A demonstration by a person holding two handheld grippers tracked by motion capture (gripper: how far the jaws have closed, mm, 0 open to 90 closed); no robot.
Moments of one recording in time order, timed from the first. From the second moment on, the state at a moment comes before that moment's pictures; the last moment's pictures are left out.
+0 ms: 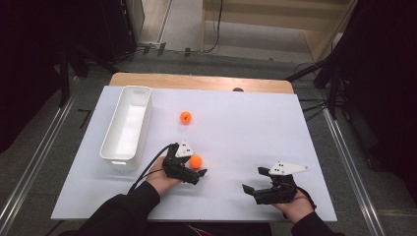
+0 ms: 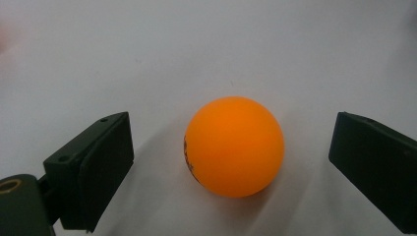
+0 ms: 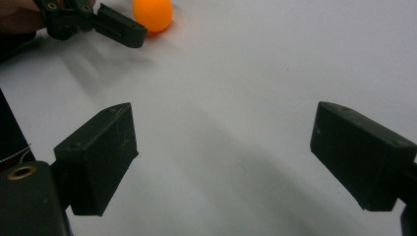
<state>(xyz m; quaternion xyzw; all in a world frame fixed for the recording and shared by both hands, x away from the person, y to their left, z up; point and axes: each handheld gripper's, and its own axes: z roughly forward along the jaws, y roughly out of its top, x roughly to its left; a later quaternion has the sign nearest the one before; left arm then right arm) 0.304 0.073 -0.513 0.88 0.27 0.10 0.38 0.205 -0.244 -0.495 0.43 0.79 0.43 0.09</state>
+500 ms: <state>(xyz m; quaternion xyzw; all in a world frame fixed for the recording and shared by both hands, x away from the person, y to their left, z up) 0.304 0.065 -0.515 0.89 0.27 0.12 0.34 0.205 -0.243 -0.496 0.43 0.80 0.42 0.09</state>
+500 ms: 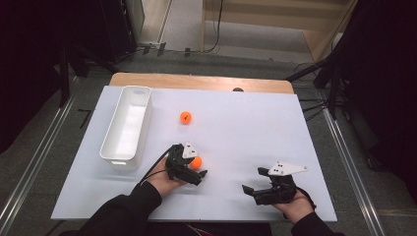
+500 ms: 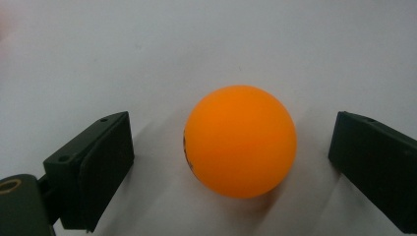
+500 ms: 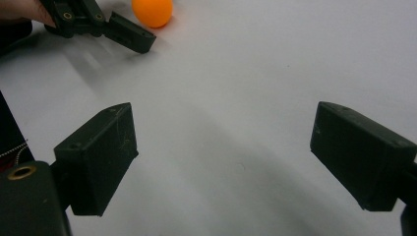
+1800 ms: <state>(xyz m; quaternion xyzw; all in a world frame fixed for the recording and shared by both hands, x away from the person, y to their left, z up) 0.298 0.070 -0.512 0.88 0.27 0.13 0.37 0.204 -0.241 -0.497 0.41 0.81 0.41 0.09</state>
